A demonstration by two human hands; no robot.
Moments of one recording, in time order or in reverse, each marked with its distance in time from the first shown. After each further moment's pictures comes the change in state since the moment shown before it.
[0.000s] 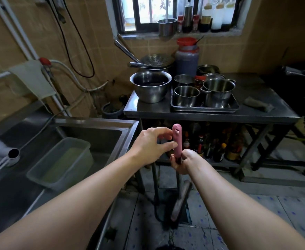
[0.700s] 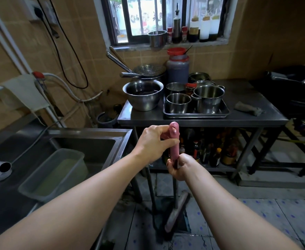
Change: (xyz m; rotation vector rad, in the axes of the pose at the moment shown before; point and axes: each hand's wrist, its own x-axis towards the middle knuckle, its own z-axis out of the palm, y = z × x) left_hand 0.025 0.035 0.013 -0.122 0.060 0.038; right_hand -0.022 -0.010 -0.016 0.032 -0.055 -0.027
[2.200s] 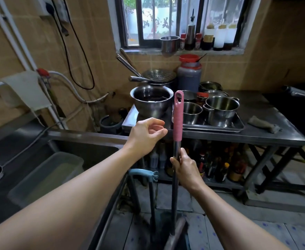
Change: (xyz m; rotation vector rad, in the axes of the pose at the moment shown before) left_hand 0.061 -0.060 -0.038 -0.202 0.205 -0.101; right_hand 0.039 -0.009 0.019 -1.157 0.020 -1.143
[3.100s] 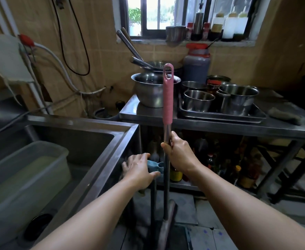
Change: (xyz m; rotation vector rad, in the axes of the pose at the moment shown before) left_hand -0.009 -0.230 0.075 0.737 -0.141 -0.209; right_hand 0.067 0.048 0.091 -0.119 -0.023 -0.162
